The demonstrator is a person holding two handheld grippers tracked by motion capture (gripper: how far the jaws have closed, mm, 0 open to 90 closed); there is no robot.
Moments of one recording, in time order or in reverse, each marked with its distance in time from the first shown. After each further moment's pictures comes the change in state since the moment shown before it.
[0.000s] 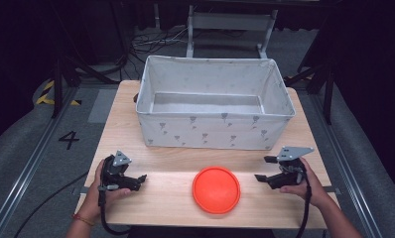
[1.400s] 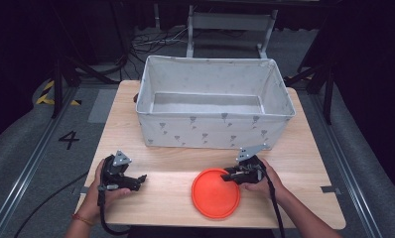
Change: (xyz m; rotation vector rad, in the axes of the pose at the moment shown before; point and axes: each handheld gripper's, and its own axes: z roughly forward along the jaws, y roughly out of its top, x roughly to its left) left arm 0.000 0.000 0.000 0.002 -0.011 0.002; right arm 0.035 0.040 0.074 0.079 0.186 -0.004
